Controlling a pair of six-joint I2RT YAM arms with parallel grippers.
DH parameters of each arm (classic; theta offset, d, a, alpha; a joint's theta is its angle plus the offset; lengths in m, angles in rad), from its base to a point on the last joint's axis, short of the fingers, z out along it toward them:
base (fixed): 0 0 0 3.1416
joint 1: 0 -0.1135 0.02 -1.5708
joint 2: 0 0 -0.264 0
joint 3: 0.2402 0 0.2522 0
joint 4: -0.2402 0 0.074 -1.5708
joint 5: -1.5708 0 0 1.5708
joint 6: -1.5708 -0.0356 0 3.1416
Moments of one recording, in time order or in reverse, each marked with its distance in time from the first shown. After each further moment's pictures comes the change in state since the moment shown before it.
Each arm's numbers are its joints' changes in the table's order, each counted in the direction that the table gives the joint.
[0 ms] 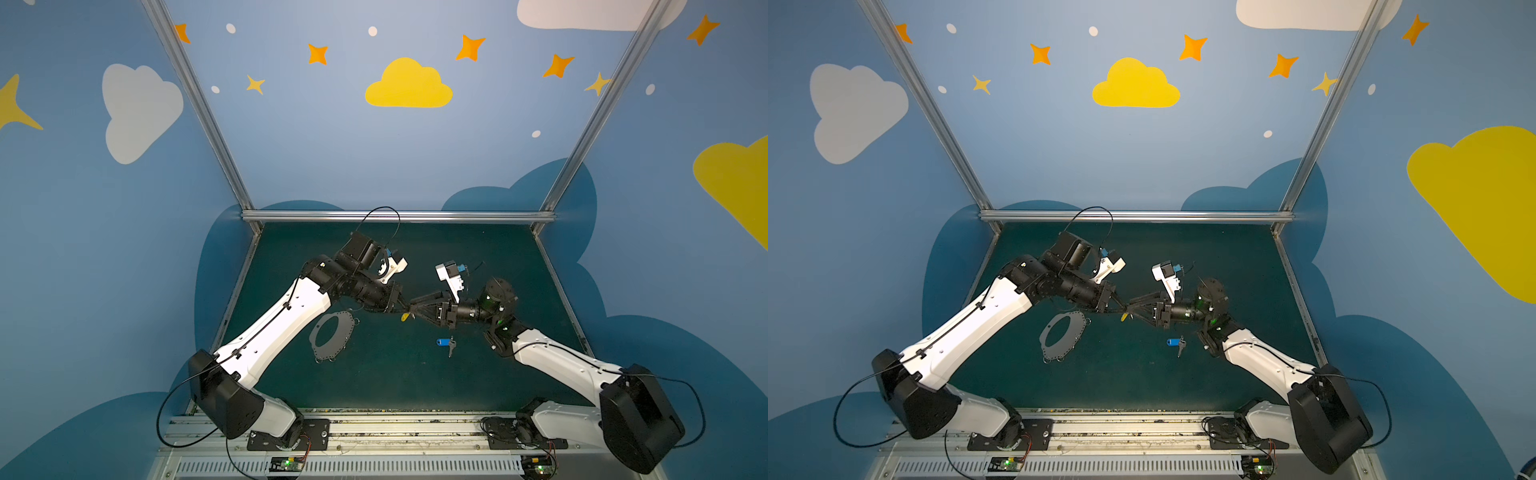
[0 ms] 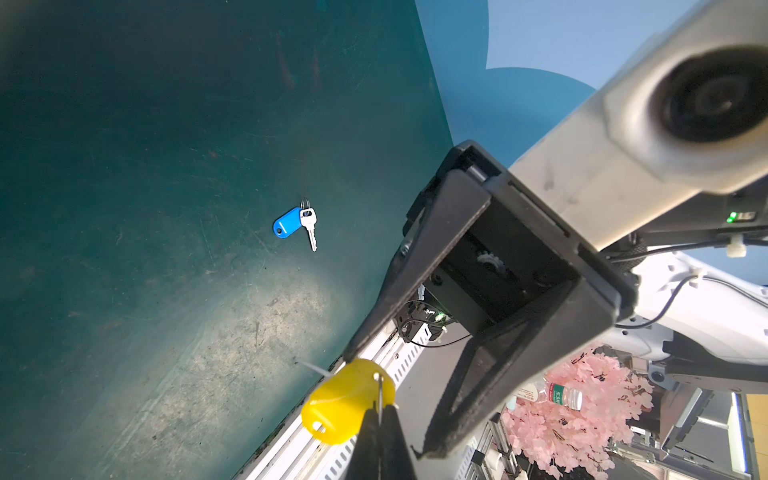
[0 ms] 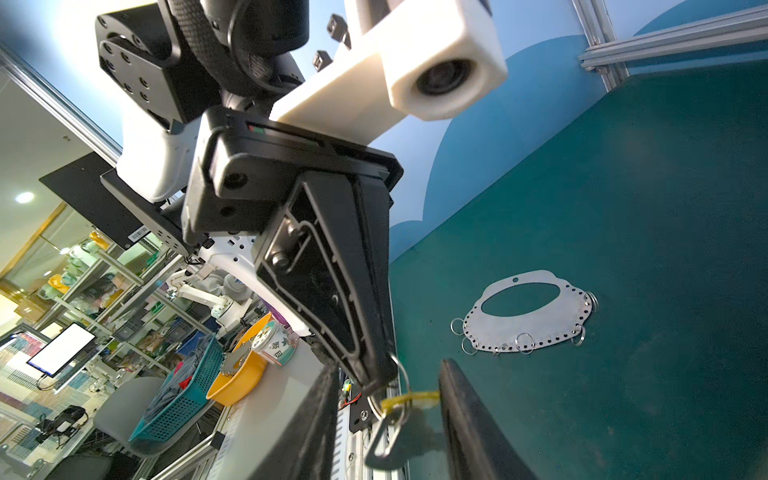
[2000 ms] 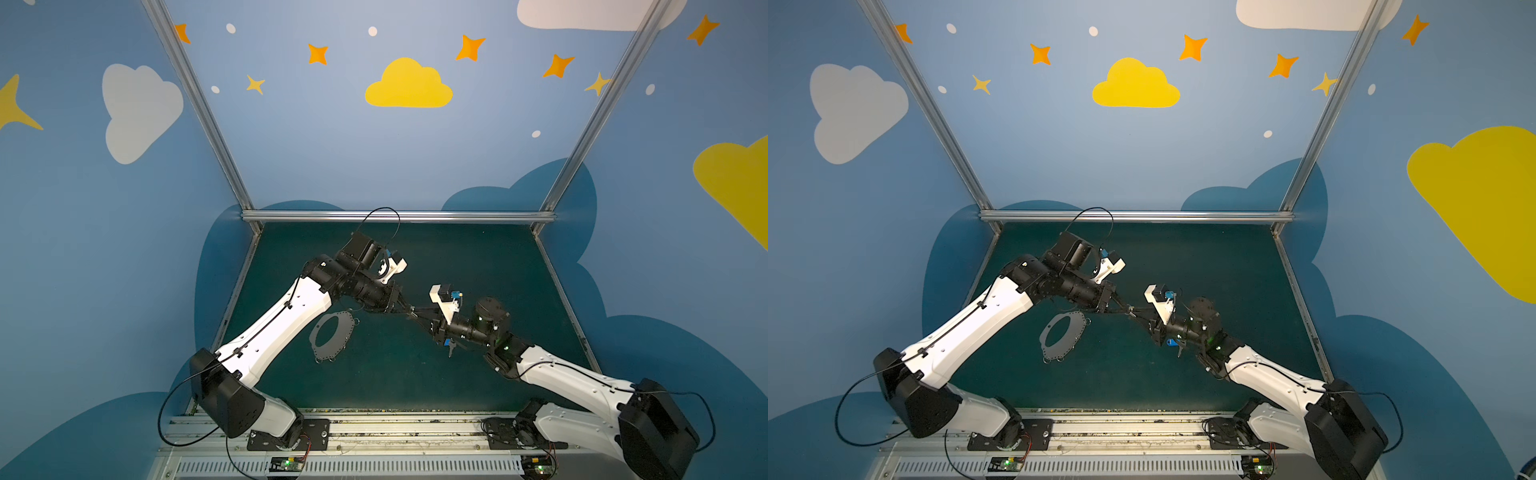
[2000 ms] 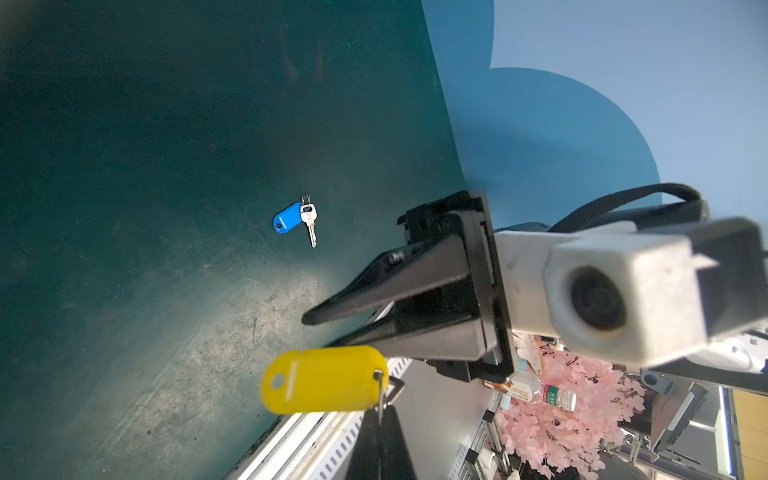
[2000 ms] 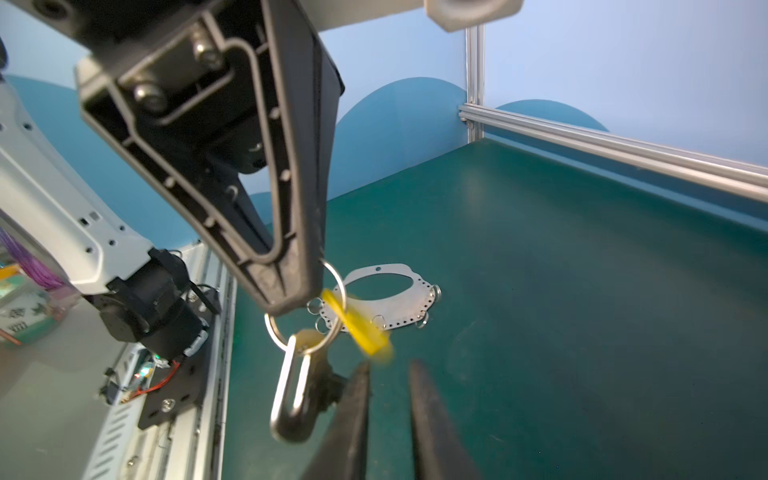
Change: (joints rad) left arm -0.002 -0.006 0.000 -0.009 -0.005 0.017; right arm -0.154 0.127 -0.112 -0.172 -0.476 0.563
